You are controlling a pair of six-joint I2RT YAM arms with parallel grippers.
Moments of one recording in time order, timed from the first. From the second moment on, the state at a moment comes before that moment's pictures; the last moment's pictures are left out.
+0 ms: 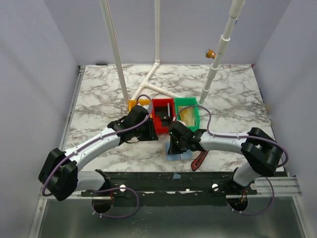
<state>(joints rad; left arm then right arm) -0.68 1.24 0.81 -0.41 0.18 -0.68 0.95 1.58 0.80 -0.23 0.00 0.84</state>
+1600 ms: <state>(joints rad) -0.75 1.45 0.79 -0.33 0.26 -0.68 0.95 1.50 0.77 -0.35 0.18 0.86</state>
